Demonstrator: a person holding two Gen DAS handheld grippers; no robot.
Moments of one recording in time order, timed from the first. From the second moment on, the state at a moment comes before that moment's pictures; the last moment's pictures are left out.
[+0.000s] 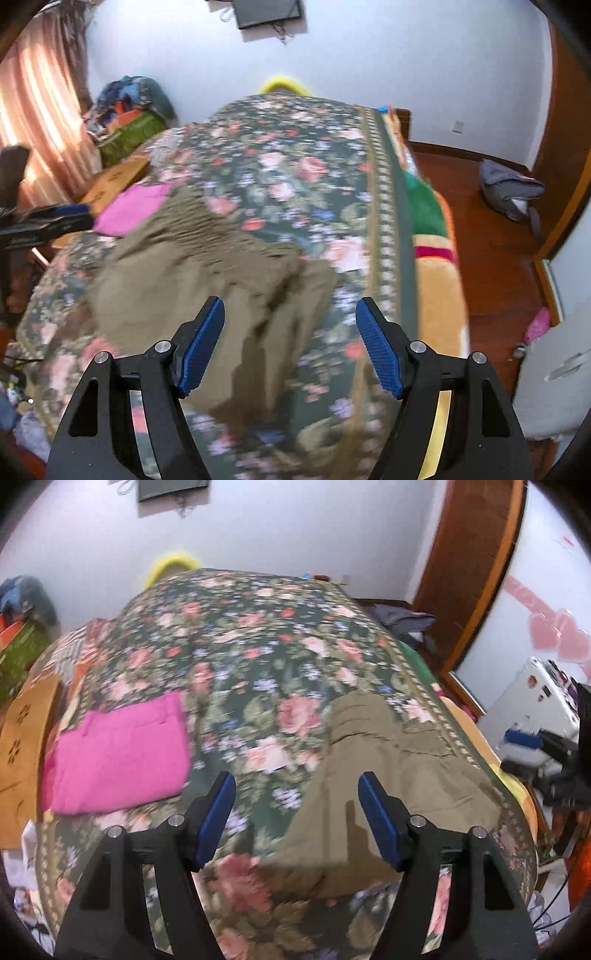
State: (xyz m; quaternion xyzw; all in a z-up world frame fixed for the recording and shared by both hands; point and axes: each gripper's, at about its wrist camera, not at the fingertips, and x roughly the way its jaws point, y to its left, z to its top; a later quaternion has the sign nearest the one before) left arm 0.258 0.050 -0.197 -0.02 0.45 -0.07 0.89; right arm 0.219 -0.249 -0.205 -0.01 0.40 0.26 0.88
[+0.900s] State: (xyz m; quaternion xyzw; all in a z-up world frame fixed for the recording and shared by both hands) left arm 0.256 0.116 -0.228 -0.09 0.49 -0.06 0.86; right arm 0.200 -0.224 -0.247 0.02 0.45 0.28 0.85
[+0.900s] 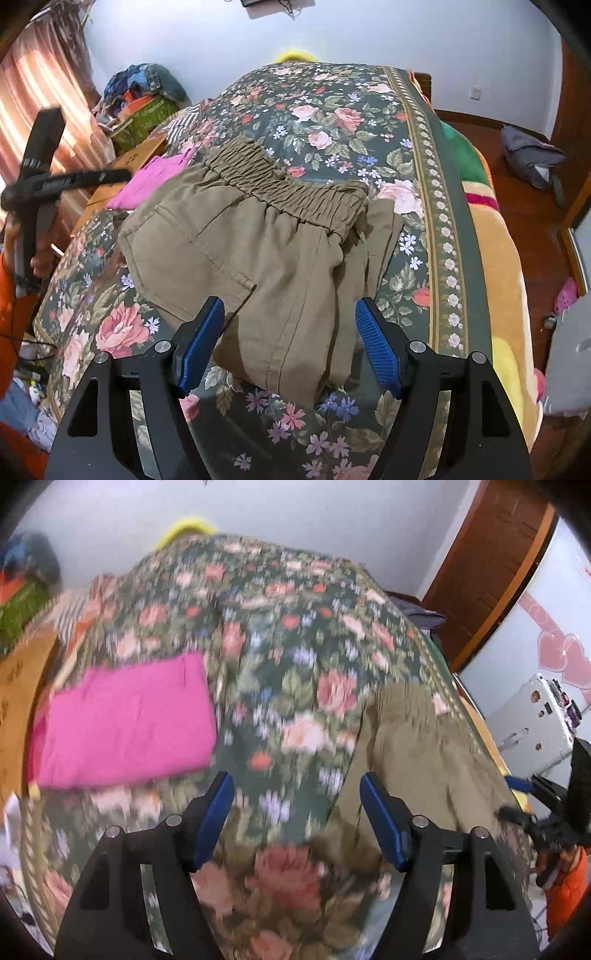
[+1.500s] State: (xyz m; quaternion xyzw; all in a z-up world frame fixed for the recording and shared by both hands) left arm 0.193 0.103 -0.281 -0.07 0.54 -0.04 0.84; right arm 0.202 -0.223 -0.267 0.03 0.47 0.26 0.84
